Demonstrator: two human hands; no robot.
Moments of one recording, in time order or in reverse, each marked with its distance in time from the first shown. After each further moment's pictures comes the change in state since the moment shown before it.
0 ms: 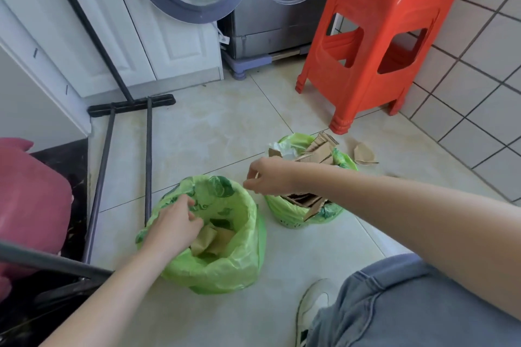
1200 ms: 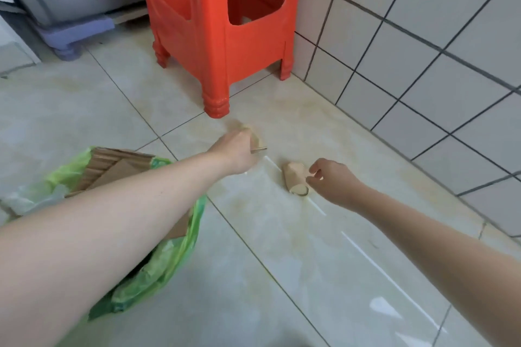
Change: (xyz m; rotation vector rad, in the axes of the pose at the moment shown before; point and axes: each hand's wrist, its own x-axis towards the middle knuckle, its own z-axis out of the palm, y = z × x) left_hand 0.160 0.430 0.268 0.218 -0.314 0.596; right_hand -0.078 0.483 0.026 0.305 0.395 0.640
